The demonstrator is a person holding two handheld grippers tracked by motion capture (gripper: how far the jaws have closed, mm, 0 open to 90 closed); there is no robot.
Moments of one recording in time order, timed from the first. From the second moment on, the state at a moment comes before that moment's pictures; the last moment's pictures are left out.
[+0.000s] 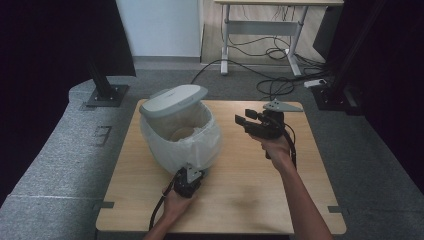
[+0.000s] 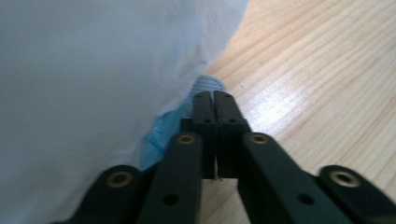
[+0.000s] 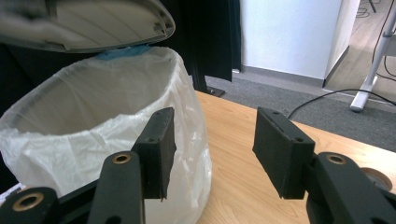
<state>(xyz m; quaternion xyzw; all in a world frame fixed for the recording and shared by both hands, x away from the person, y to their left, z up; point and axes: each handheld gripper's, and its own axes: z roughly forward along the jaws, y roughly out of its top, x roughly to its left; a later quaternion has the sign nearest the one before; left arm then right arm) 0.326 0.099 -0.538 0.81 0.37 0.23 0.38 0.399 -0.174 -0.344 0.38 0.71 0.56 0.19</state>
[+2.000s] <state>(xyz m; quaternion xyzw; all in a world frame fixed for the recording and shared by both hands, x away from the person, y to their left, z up) 0.304 0.115 -0.517 0.81 0.35 0.17 0.43 0.327 -0.289 -0.515 0.46 0.72 0.48 0.19</state>
